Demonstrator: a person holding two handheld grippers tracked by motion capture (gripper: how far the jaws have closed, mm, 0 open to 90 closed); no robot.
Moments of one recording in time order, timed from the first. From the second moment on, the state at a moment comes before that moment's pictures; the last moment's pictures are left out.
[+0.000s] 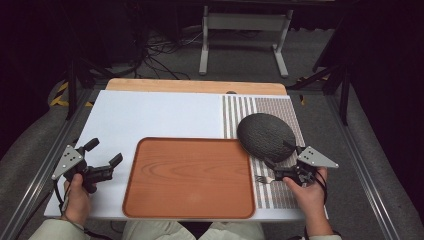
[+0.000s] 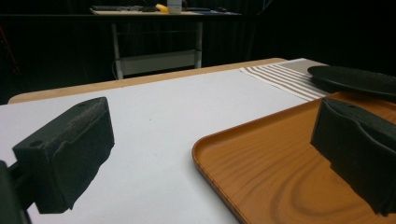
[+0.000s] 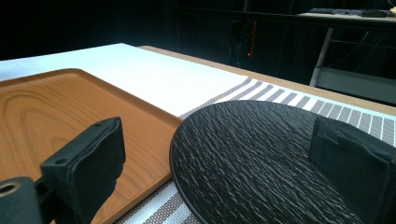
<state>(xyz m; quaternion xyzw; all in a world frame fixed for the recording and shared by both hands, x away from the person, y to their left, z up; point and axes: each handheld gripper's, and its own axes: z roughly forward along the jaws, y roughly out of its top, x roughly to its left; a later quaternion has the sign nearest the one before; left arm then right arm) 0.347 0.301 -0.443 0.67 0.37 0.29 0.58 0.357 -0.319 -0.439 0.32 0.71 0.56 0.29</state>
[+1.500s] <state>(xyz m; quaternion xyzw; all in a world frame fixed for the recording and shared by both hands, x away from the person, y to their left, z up) 0.344 0.300 -0.439 0.68 0.36 0.30 0.57 0.380 -0.296 -0.380 0.22 0.87 0.39 0.22</state>
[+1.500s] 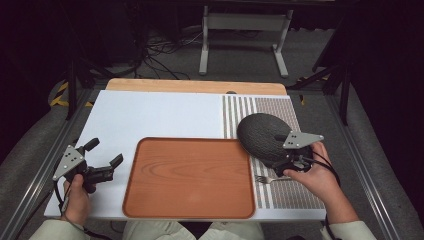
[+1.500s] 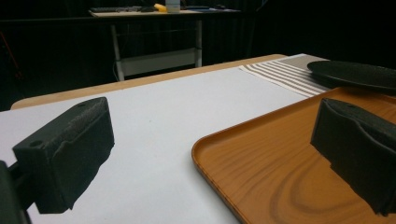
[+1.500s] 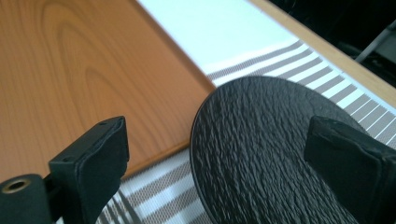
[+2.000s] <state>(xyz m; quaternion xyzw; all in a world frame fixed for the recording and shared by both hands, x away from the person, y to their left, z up) 0.345 0.300 -0.438 0.67 0.36 0.30 0.57 0.389 -0.287 -0.373 0.18 0.92 0.30 0.19</state>
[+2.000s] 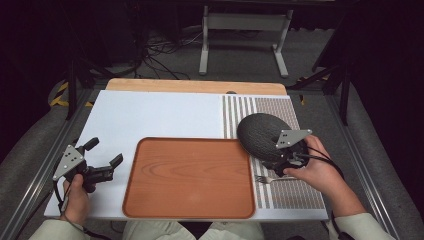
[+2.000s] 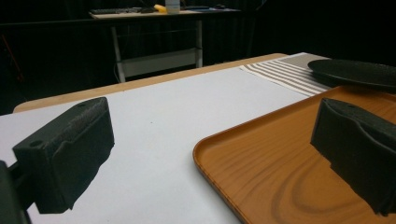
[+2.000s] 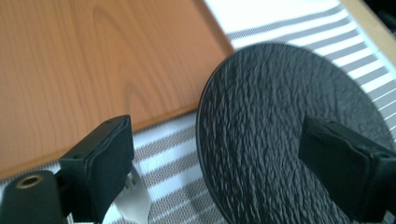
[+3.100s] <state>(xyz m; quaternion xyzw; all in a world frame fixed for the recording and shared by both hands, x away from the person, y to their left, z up) 0.346 0.298 -0.438 0.68 0.36 0.30 0.57 0.396 -0.275 -0.390 0.08 0.99 0.05 0.05</state>
